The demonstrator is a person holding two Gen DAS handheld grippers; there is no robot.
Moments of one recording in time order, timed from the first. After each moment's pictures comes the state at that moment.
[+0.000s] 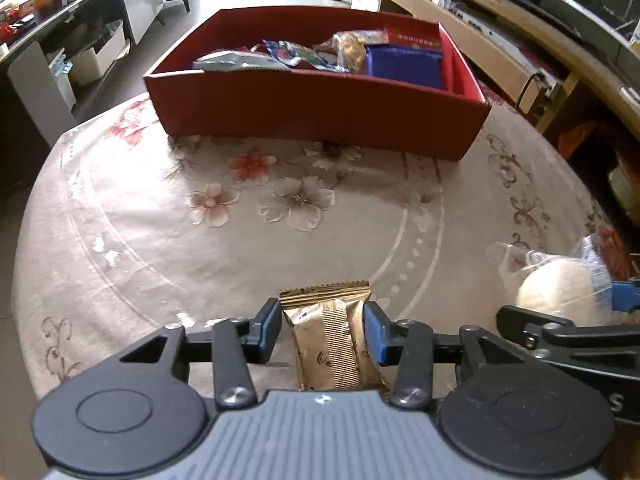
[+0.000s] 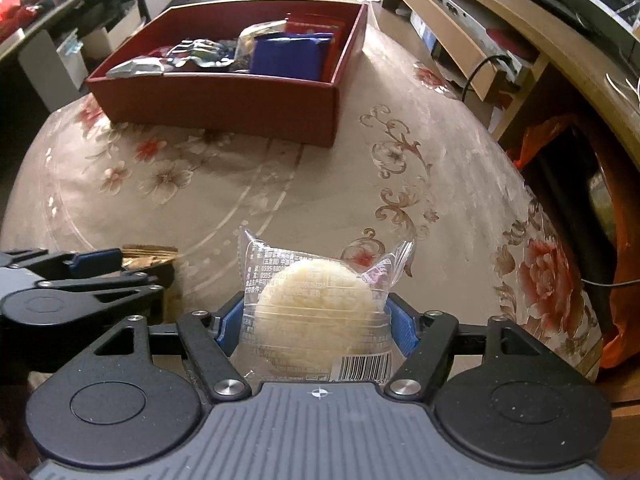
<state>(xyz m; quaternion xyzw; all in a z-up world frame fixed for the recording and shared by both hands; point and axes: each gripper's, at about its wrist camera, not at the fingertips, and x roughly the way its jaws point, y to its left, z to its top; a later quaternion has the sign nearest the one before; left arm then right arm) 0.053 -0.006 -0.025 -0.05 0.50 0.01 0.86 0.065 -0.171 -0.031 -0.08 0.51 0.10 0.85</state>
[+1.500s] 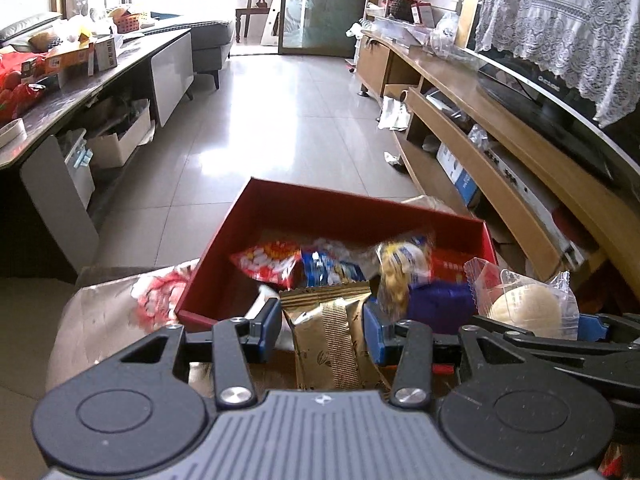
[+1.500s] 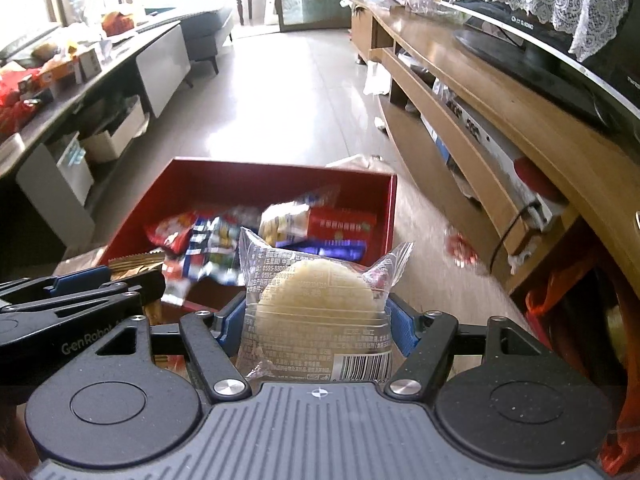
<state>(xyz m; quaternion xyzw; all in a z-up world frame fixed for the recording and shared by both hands) 0.177 0.041 0.062 -0.08 0.39 0.05 0.91 0.175 -0.126 0.037 -0.04 0.42 0.11 0.90</state>
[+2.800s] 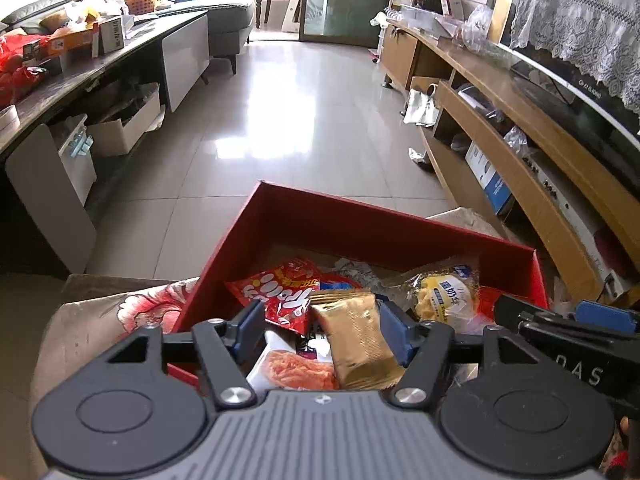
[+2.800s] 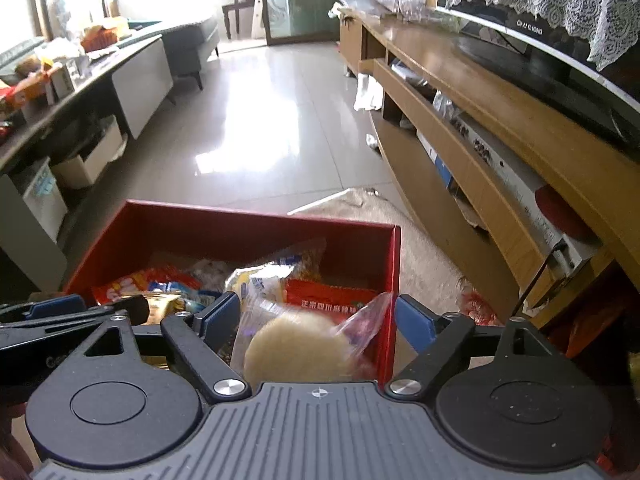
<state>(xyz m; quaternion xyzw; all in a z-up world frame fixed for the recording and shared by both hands) 0.230 0.057 0.040 -0.10 0.41 0.08 0.90 0.240 -0.121 0.020 -0.03 0.39 0.10 0.91</state>
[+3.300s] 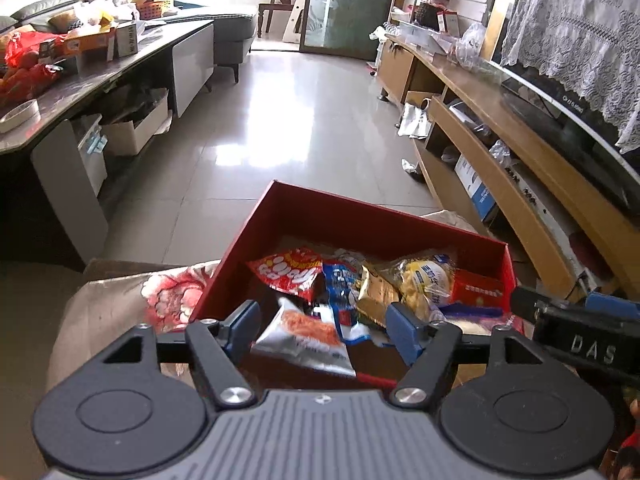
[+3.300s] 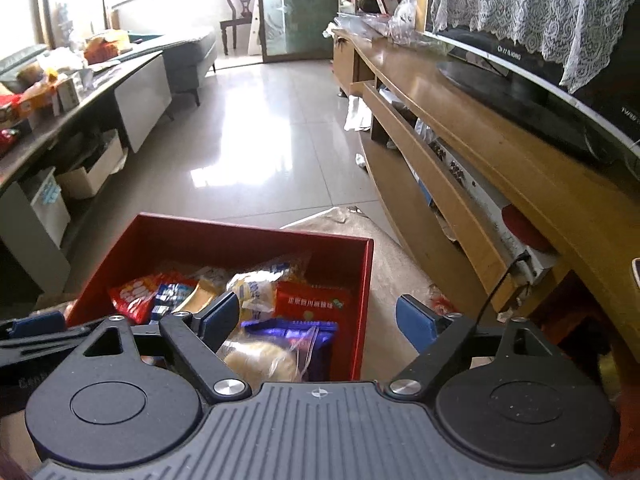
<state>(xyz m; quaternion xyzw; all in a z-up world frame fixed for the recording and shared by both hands) 0.179 0.059 0.063 -0.11 0.39 0.08 0.91 0.209 -0.130 0.046 -0.04 0.37 0.09 0.92</state>
